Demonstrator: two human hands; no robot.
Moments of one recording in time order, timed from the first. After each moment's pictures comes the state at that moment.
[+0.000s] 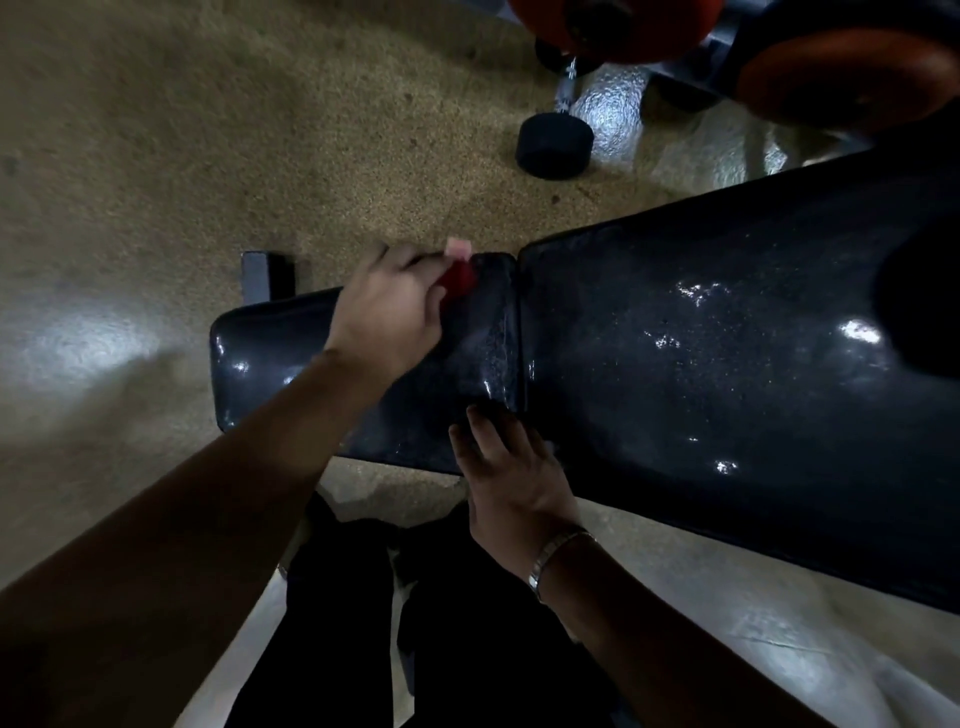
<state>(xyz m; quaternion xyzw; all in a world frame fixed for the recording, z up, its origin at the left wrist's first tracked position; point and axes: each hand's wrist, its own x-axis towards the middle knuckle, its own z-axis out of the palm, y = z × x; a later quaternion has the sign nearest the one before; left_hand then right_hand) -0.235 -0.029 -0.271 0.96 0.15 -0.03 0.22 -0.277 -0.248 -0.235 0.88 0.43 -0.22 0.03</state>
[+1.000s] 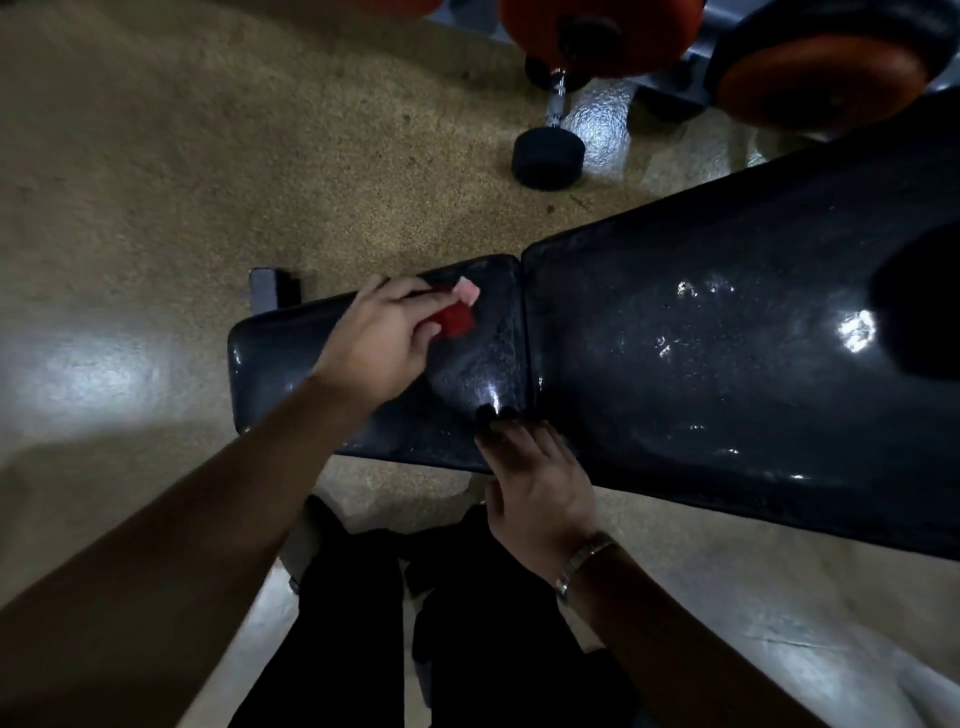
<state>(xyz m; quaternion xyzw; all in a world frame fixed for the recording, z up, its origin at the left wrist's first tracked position) -0.271 -0.019 -0.271 0.95 0.10 -0.03 0.30 -0.287 -0.253 -0.221 0.90 0.34 -0.28 -0.07</state>
